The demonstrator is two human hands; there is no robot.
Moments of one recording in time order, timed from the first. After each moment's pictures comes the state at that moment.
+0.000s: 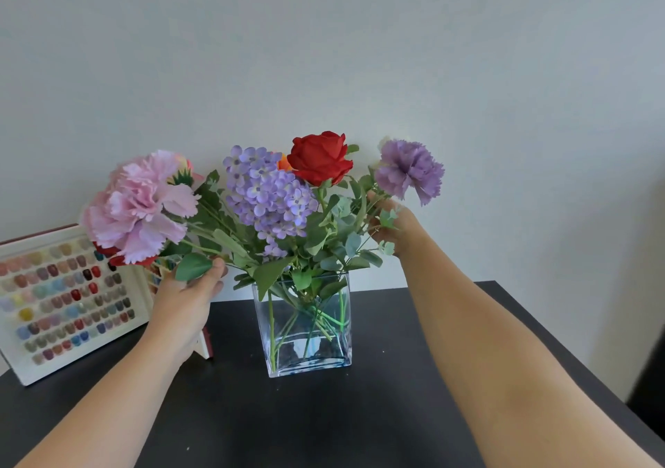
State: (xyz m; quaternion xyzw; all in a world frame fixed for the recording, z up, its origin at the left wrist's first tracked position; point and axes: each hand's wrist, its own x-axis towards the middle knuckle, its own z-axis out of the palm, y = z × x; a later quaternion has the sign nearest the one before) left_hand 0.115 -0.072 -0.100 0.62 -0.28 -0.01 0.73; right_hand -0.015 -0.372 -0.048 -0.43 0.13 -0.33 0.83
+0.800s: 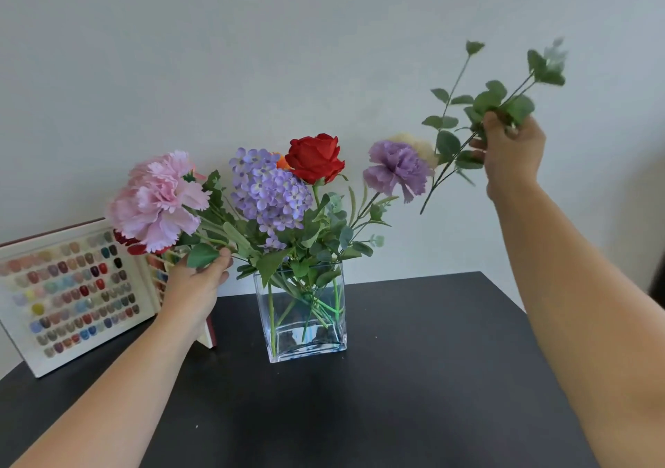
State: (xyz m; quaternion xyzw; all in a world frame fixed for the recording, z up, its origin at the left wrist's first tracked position) left_hand 0.115 -0.074 -0.093 0.63 -0.28 -0.02 0.72; right_hand -0.159 -0.401 0.052 -0.52 0.22 -0.67 0.49
